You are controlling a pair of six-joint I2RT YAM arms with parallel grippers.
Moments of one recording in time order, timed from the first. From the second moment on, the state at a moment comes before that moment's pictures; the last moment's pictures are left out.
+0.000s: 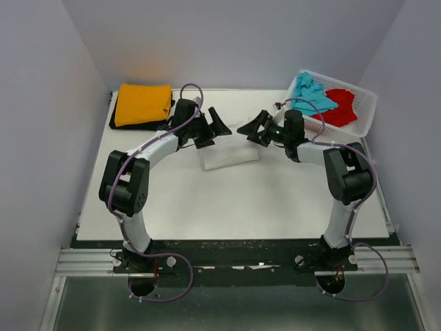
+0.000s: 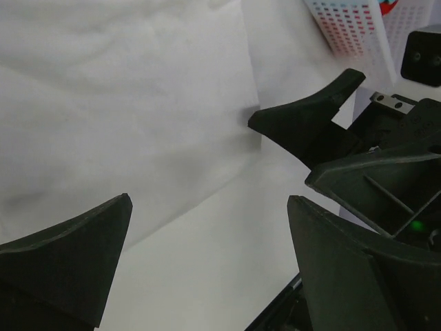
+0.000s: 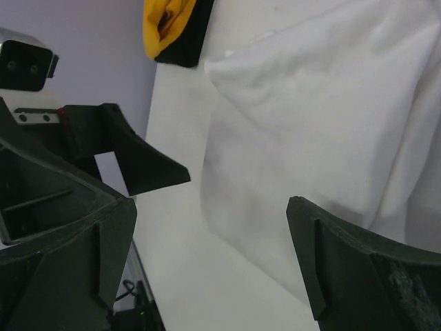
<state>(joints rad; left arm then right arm) -0.33 1.81 1.31 -0.11 0.42 -0.80 0.27 1.93 1.11 0.52 -0.60 0.82</state>
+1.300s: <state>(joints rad) -0.59 1.32 0.78 -0.29 0.08 -0.74 0.34 1.16 0.54 0.13 -0.37 0.68</state>
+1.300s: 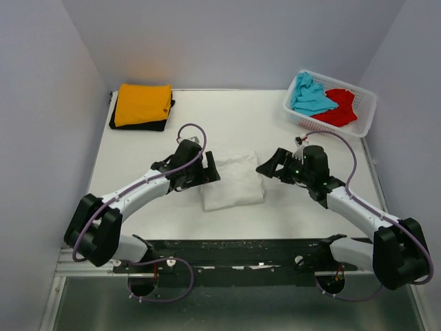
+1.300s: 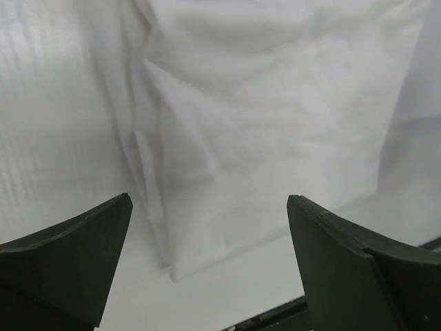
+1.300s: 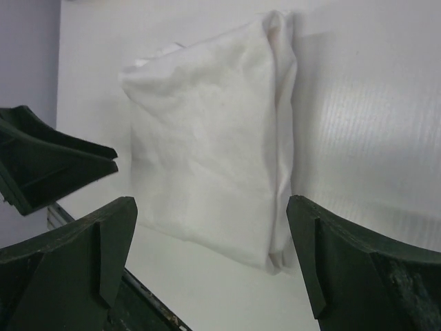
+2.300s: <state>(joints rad) -0.58 1.83 1.33 -0.59 -0.16 -0.54 0.34 1.08 0.54 -0.02 -0.24 0.59</state>
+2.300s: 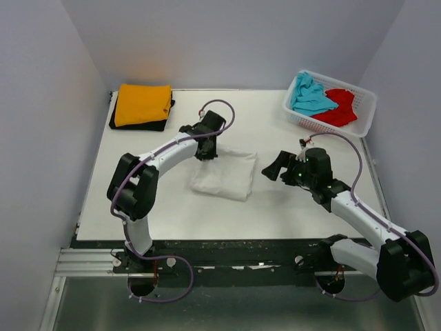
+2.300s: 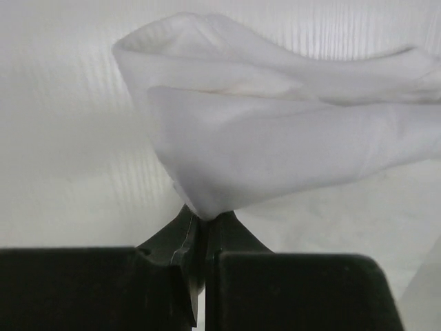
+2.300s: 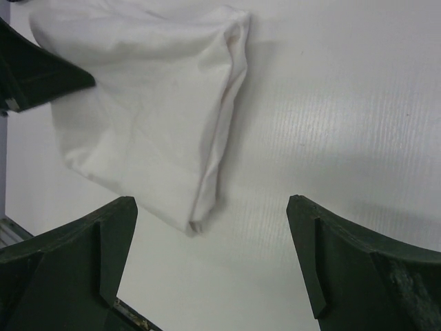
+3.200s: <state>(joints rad) -0.22 1.97 1.91 -0.27 -0.37 0.45 0.34 1.10 0.51 -0.03 -0.07 0.56</state>
